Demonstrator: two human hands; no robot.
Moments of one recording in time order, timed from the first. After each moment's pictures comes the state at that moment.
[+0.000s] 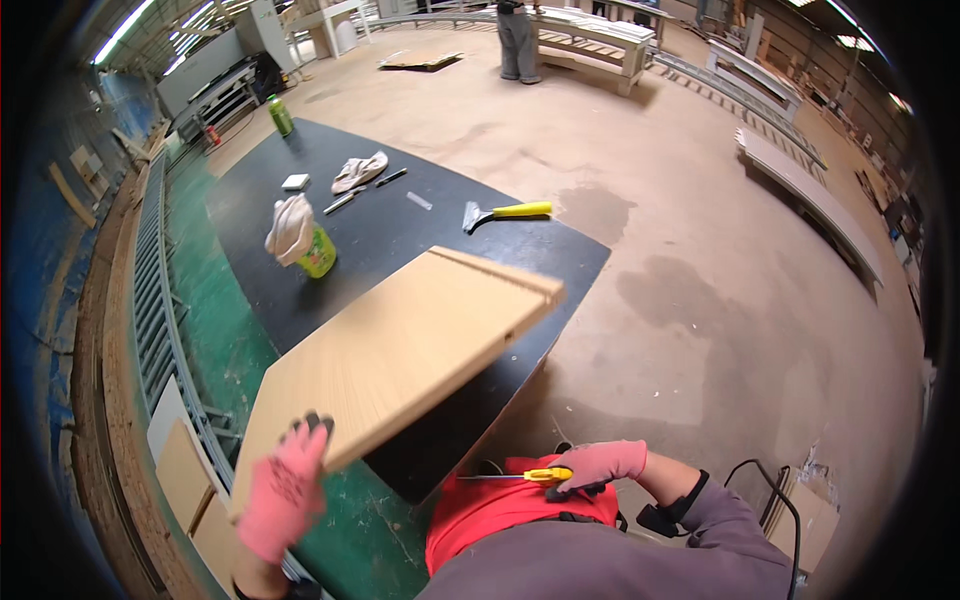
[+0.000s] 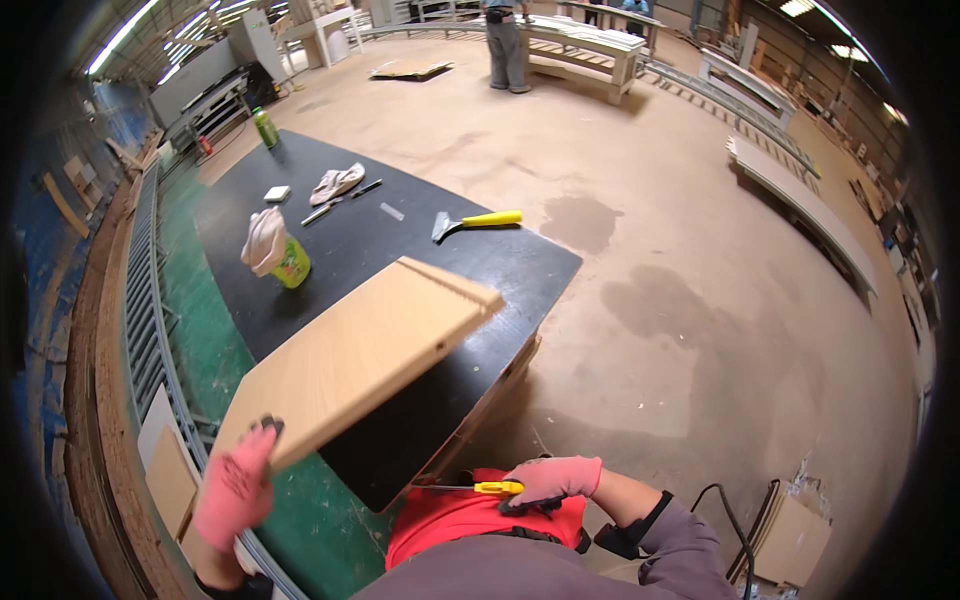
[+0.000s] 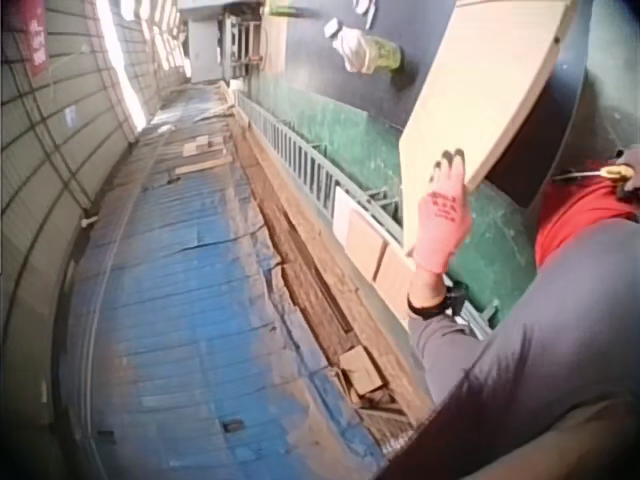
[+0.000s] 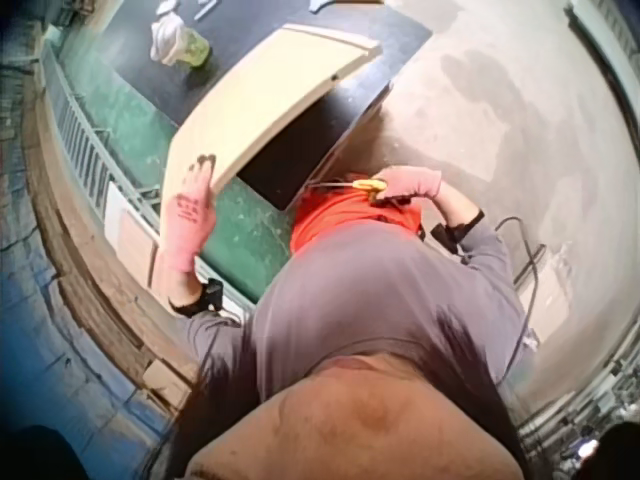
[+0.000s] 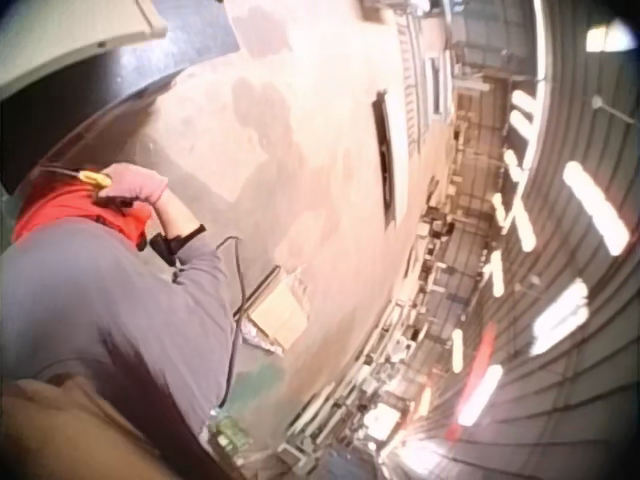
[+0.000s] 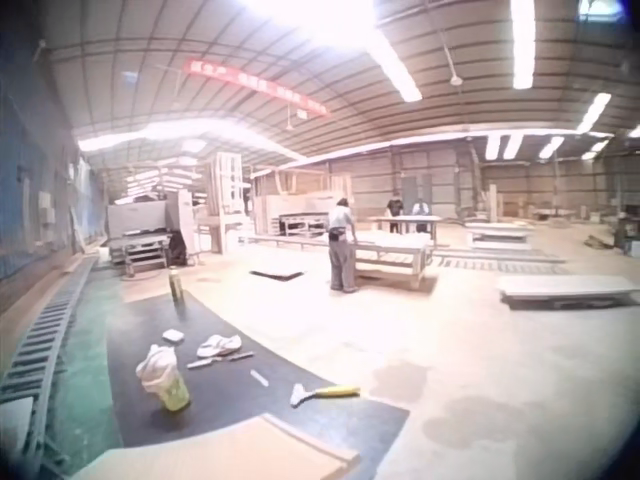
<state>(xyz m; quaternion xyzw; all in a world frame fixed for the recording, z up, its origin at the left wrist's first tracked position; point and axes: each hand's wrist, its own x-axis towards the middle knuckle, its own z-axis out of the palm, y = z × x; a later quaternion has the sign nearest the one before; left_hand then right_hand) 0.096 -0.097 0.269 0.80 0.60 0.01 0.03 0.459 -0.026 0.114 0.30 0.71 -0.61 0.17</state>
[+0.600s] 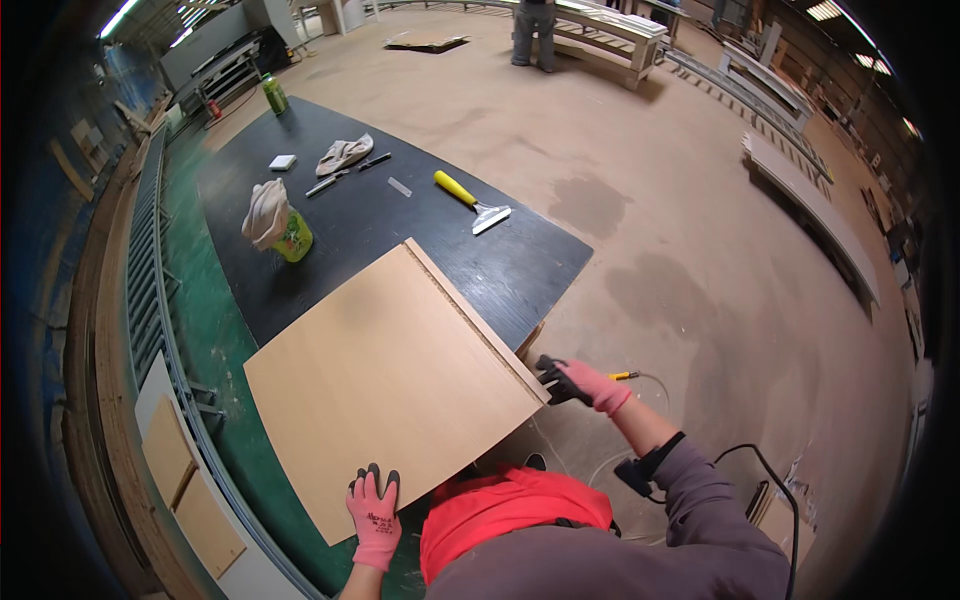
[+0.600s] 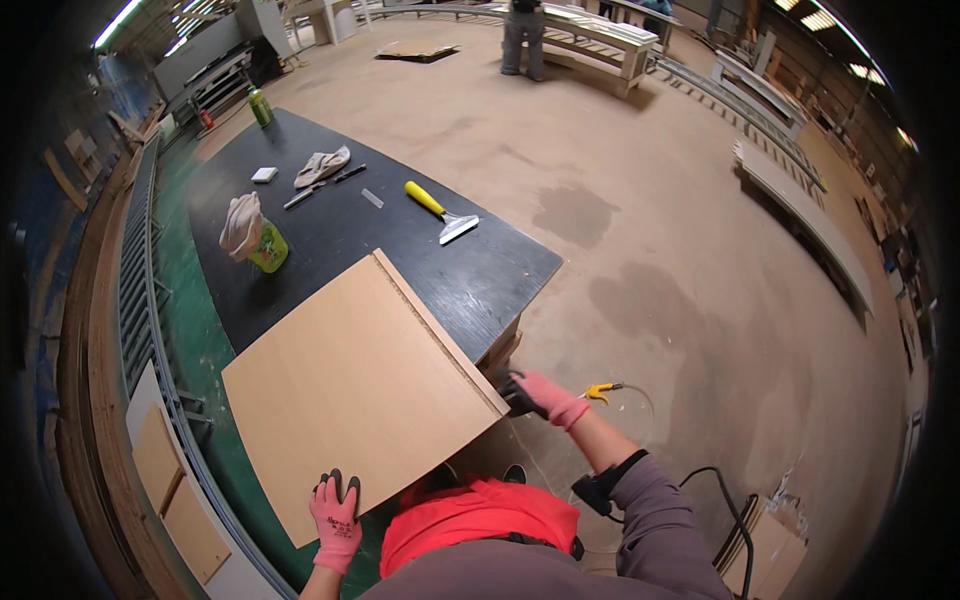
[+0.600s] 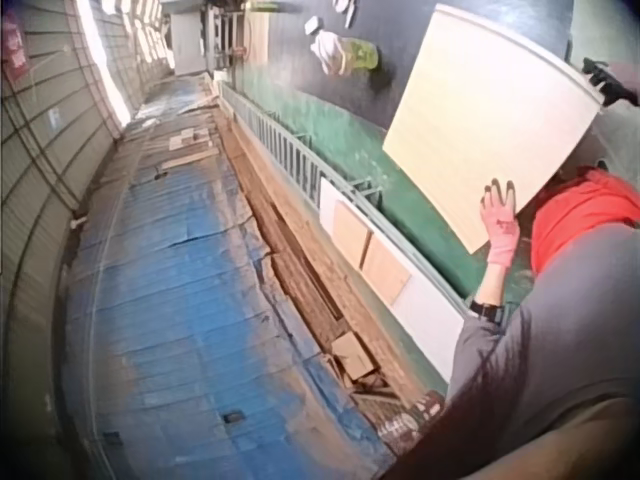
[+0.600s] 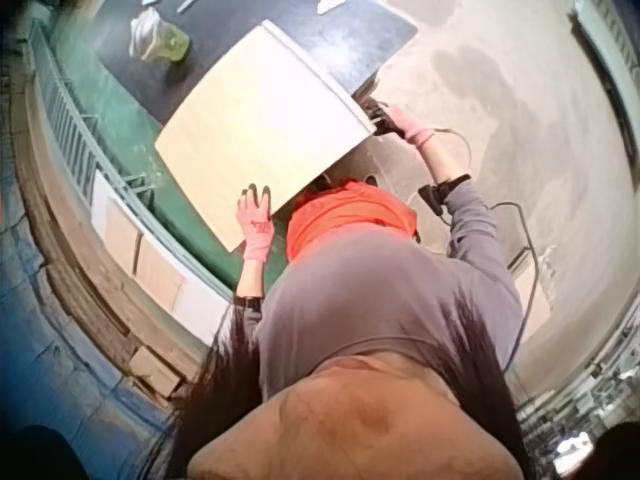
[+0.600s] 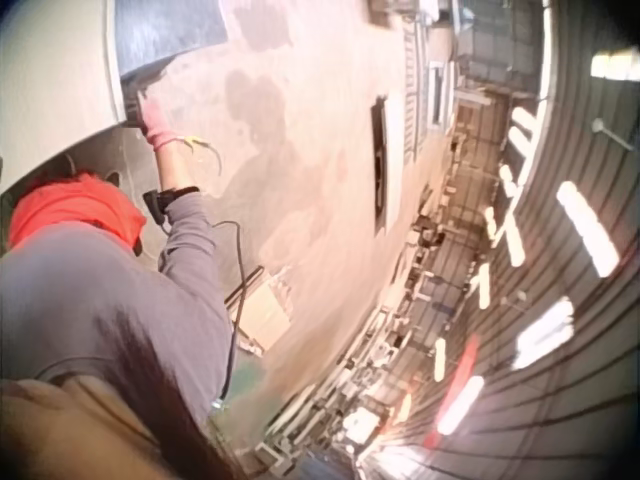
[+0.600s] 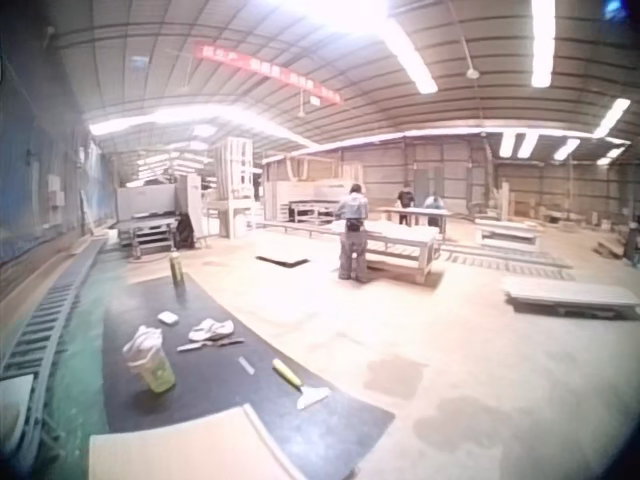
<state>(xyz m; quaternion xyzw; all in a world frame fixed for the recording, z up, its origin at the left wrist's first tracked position) 0.191 -0.155 0.050 0.69 0.72 0.04 0.04 0.548 0.109 -0.064 0.49 0.55 -0.65 -0.19</state>
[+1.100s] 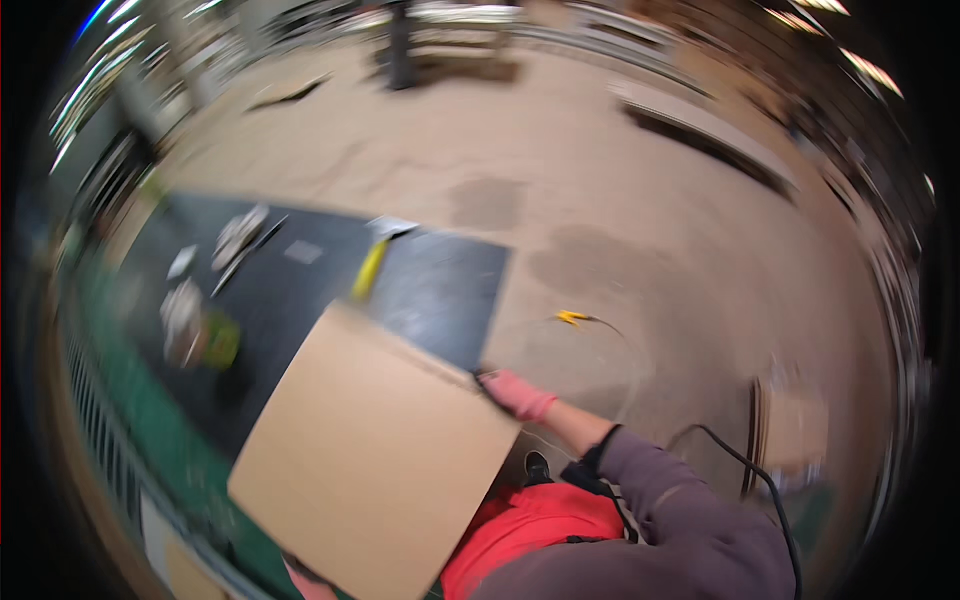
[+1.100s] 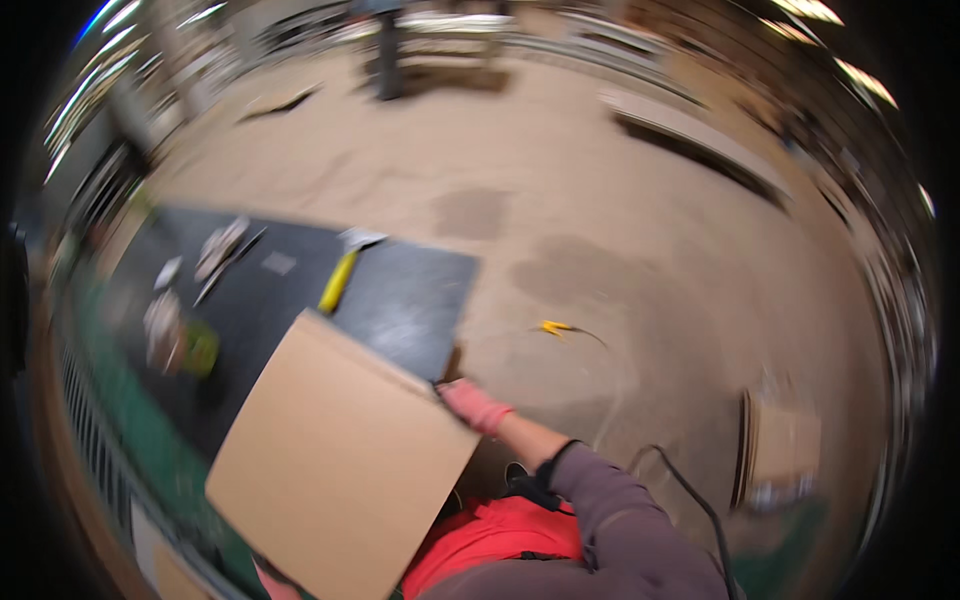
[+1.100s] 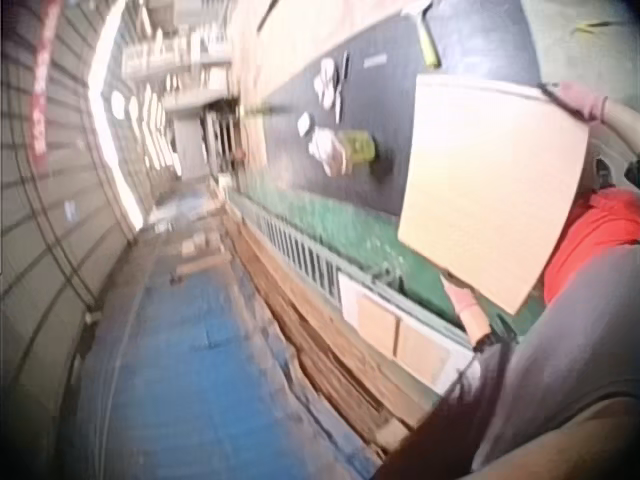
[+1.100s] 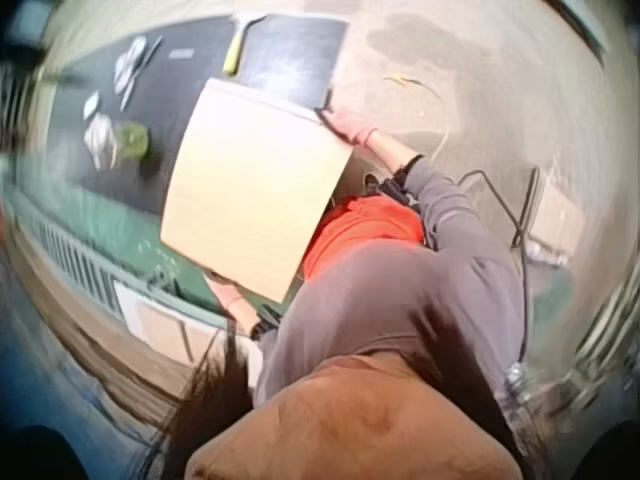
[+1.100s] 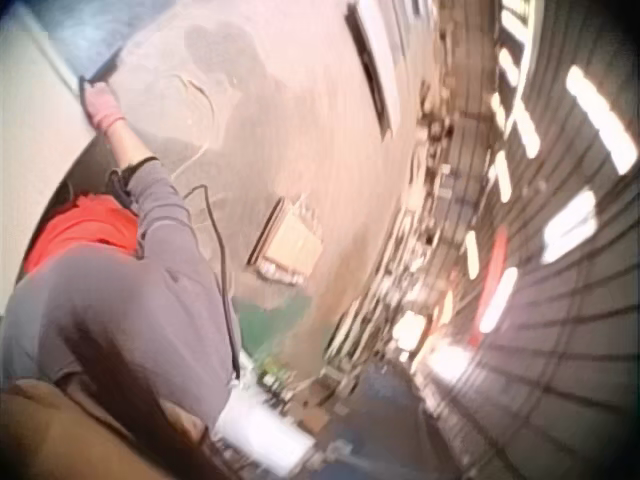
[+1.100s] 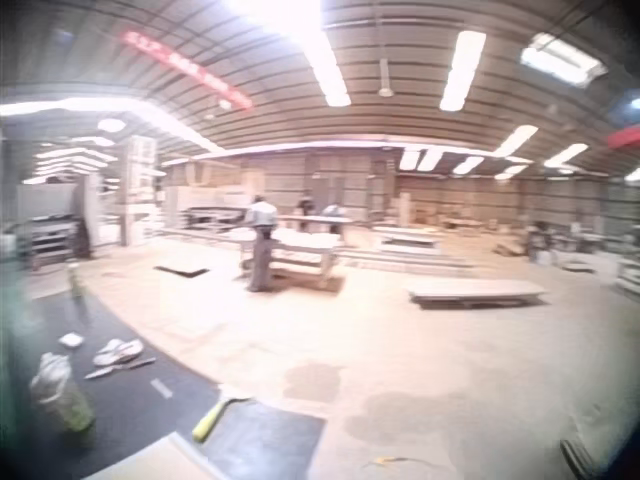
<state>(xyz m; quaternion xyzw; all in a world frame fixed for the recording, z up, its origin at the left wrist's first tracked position) -0.051 -0.088 -0.037 0.28 0.53 0.55 0.58 0.450 0.100 -0.020 0.64 0.60 -0.43 -0.20</state>
